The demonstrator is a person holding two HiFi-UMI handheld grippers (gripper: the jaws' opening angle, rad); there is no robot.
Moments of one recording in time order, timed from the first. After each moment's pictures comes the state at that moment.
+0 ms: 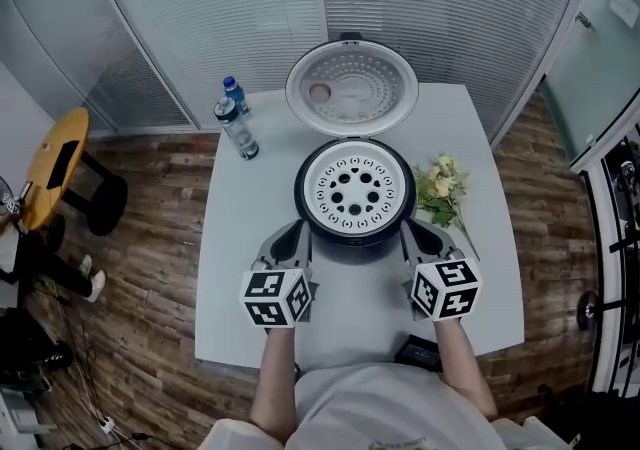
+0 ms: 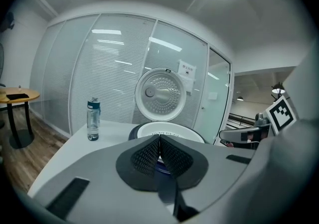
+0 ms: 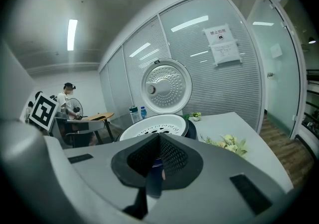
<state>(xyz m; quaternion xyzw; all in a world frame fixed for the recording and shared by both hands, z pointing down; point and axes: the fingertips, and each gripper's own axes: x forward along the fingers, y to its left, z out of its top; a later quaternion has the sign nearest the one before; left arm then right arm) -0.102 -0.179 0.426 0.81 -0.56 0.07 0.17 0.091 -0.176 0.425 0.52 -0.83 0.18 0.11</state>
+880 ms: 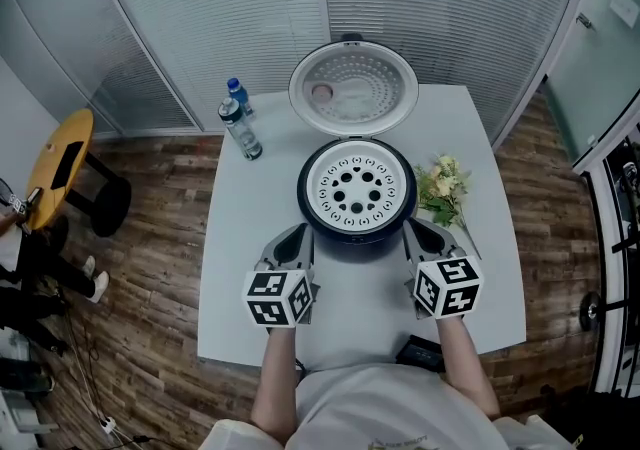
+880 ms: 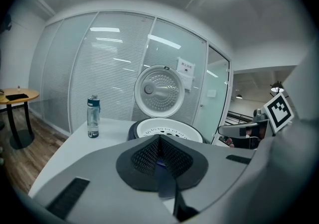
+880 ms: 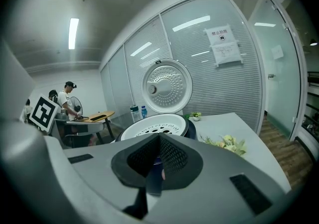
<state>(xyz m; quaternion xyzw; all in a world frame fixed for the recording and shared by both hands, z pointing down) -0.100 -0.166 0.432 0.81 -0.55 0.09 0.18 0.093 -0.168 0.423 0.51 -0.83 0.17 0.11</state>
